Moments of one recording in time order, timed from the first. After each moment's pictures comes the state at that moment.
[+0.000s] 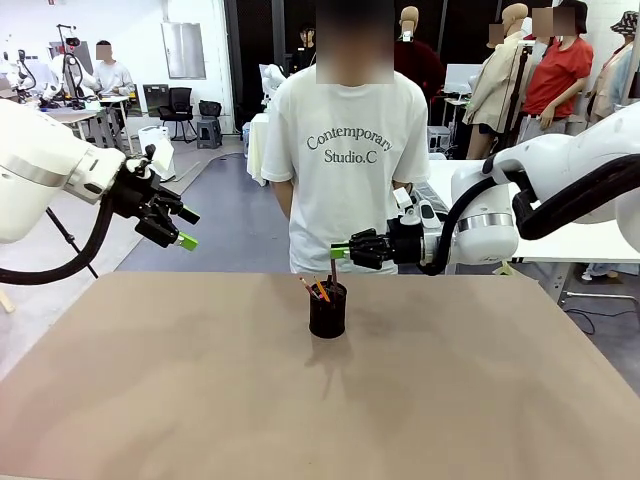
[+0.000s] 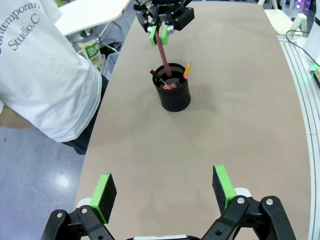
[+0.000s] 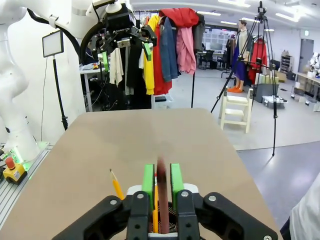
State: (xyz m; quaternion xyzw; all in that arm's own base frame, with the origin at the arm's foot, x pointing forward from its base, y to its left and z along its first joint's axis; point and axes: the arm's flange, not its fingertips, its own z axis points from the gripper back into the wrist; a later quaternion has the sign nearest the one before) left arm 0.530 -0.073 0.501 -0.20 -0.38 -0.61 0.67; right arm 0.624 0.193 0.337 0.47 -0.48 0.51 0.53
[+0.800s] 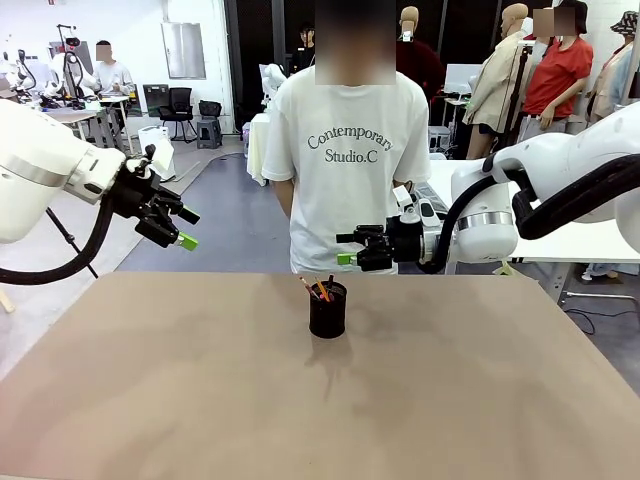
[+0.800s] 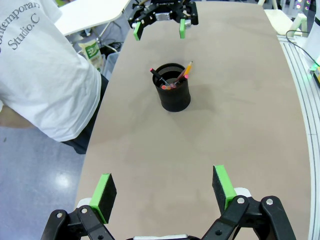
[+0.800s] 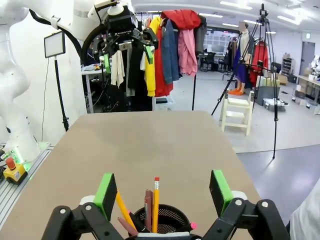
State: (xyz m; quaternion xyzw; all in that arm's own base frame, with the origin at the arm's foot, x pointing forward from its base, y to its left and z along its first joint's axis) left arm 0.530 -0.073 0.501 -0.20 -0.38 -0.61 0.67; right arm 0.625 0.195 0.342 0.48 -0.48 0.51 0.53
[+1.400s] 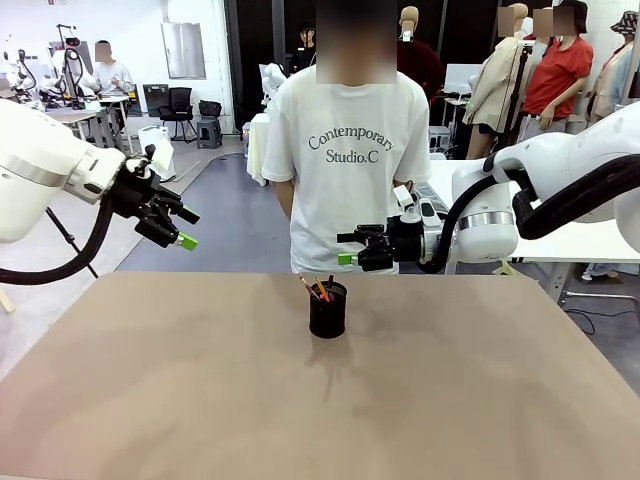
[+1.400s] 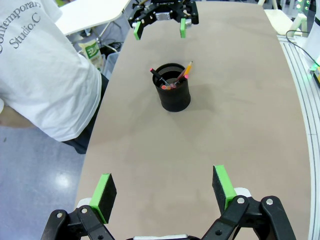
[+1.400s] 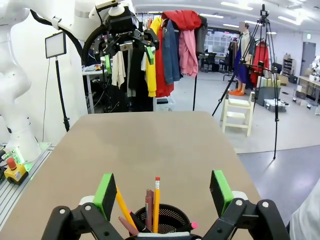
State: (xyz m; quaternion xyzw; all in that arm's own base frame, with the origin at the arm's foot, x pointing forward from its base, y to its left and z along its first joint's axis) left arm 0.530 -0.073 0.501 -0.20 -0.38 -0.61 0.67; right arm 0.625 0.193 0.341 0.48 -0.48 0.51 0.53
